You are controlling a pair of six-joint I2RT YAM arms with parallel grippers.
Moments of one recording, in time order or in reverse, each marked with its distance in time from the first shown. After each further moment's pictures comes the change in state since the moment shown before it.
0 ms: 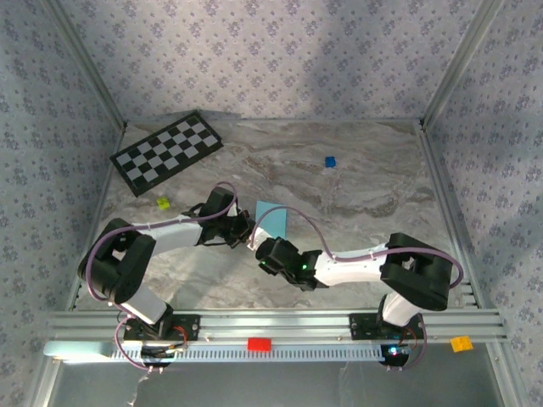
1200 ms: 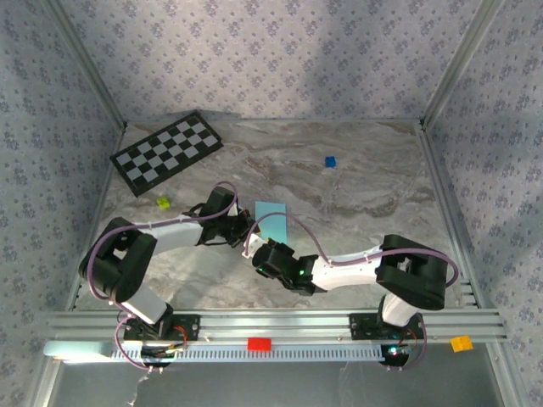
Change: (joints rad) left arm 0.000 0.006 0.000 0.025 0.005 -0.003; right arm 0.051 0.026 -0.003 0.055 0.073 -0.099
